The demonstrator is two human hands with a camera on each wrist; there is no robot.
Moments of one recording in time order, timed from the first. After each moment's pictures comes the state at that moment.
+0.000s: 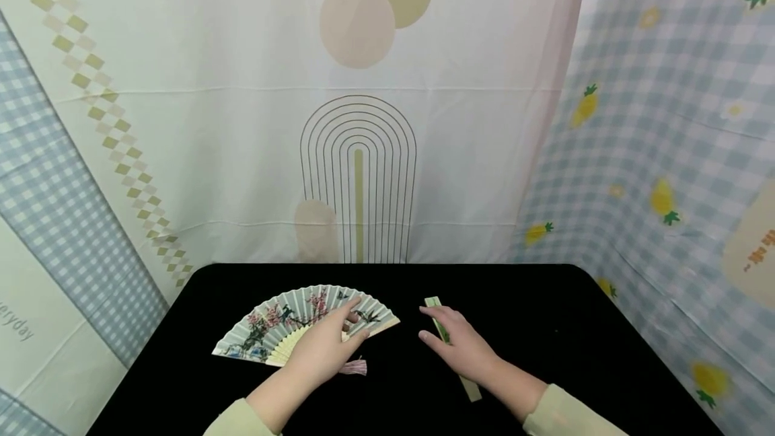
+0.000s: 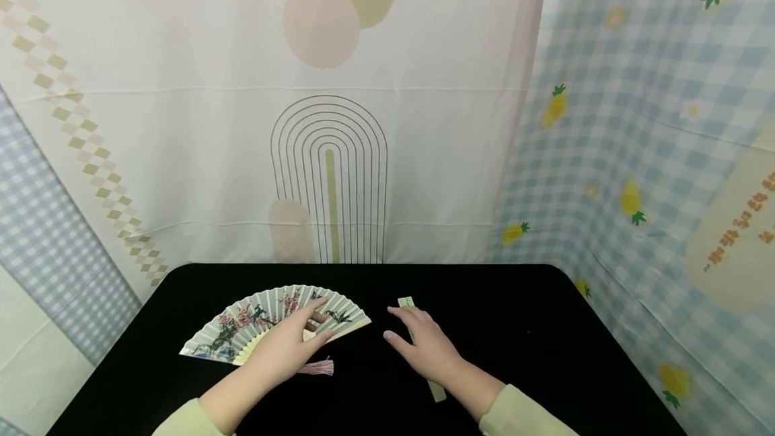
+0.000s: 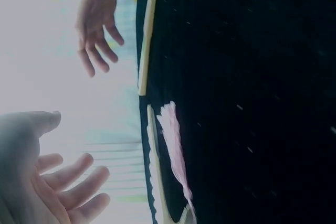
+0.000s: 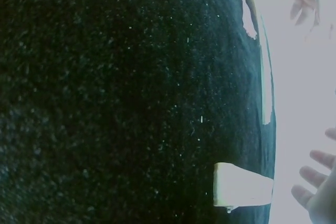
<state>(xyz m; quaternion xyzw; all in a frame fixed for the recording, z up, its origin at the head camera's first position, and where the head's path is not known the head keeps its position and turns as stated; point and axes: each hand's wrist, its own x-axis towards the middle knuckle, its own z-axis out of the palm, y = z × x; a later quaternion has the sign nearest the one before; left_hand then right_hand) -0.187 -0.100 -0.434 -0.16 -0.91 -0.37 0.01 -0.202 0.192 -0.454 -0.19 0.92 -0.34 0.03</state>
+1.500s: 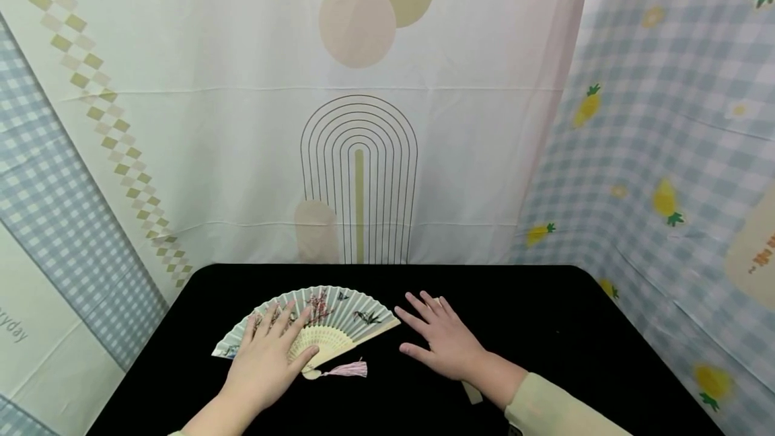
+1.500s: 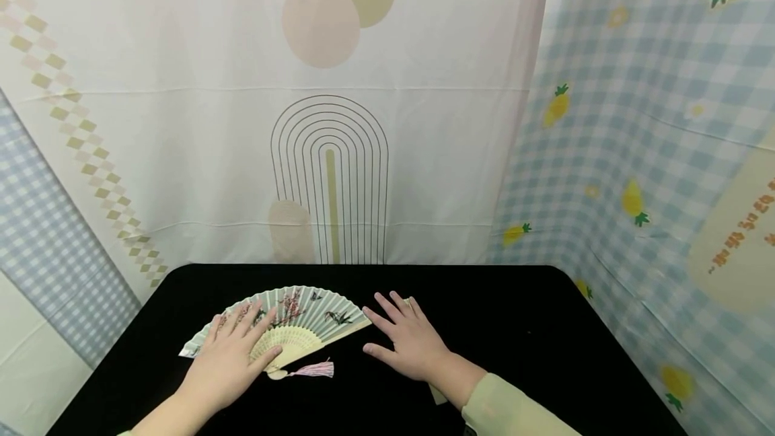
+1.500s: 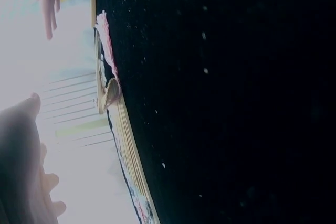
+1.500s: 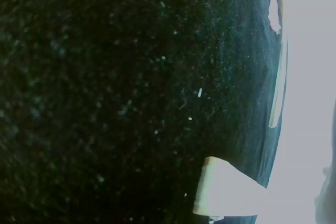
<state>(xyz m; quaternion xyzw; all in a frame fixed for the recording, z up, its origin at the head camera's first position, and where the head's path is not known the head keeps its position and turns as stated) -0.165 -0.175 -0.457 -0.12 -0.98 -0.12 0.10 -0.219 0.172 -0.465 -0.33 0.94 -0.08 -0.06</state>
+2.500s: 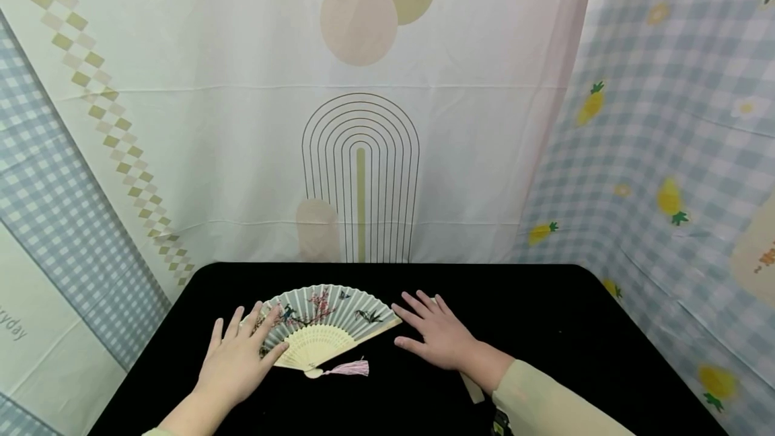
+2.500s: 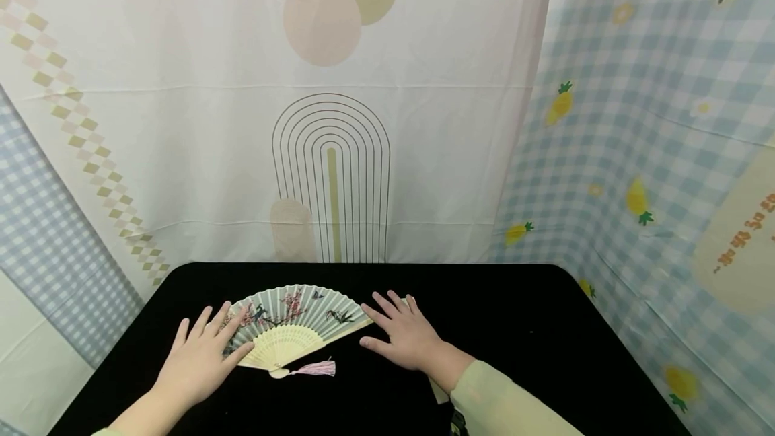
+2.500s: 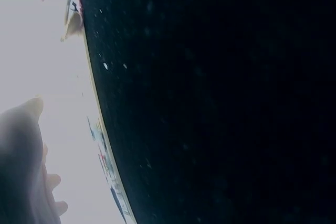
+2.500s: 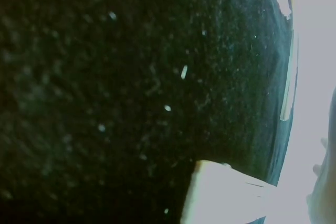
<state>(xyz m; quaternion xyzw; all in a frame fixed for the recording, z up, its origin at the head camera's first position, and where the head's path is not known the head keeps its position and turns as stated) -0.174 -0.226 -0.472 -0.07 -0.99 -0.11 0.08 -0.239 0.164 -0.472 -0.32 0.95 -0.08 0.00</state>
